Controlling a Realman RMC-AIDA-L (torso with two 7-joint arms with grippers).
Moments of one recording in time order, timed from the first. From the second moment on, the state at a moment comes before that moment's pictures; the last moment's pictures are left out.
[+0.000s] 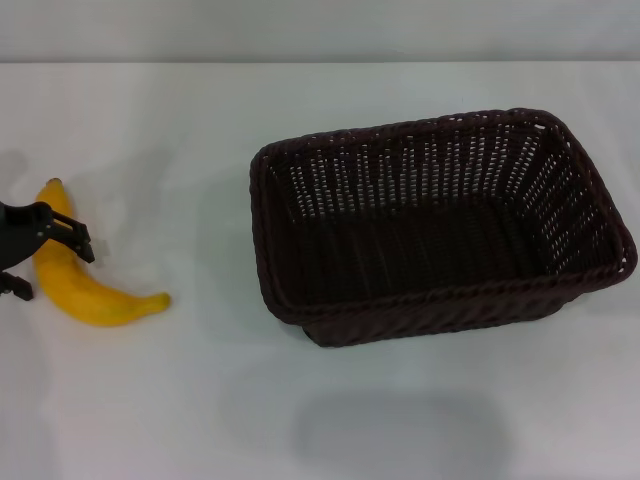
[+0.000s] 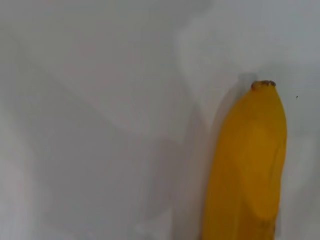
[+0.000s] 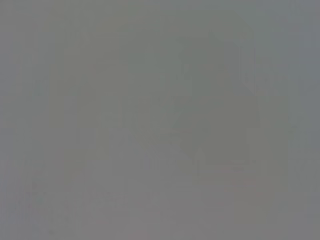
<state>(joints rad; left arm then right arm) -0.87 -1.84 0.70 0.49 -0.25 -1.42 0.00 0.38 2.01 -0.25 -0.35 2.03 1.26 -2.99</state>
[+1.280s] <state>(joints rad) -0.94 -1.80 0.70 0.73 -0.89 -1.65 0.44 0.41 2.02 -0.27 -0.35 2.03 1.31 -2.99</state>
